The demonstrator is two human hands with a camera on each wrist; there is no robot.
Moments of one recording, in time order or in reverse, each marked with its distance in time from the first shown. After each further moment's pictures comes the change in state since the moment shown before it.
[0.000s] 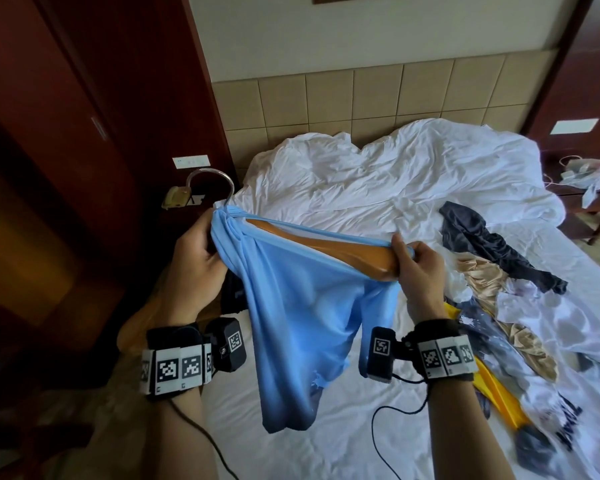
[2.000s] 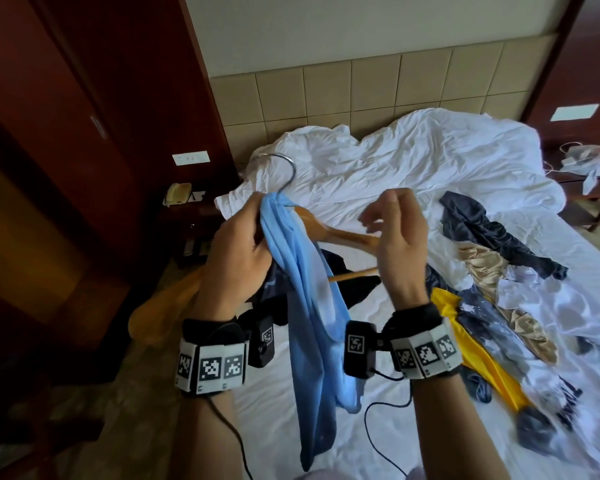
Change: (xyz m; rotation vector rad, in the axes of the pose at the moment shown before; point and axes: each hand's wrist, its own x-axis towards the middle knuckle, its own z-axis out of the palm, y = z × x) left_hand -0.007 0.036 0.034 0.202 -0.052 0.162; right_hand -0.068 -0.096 0.023 0.198 -0.126 -0.388
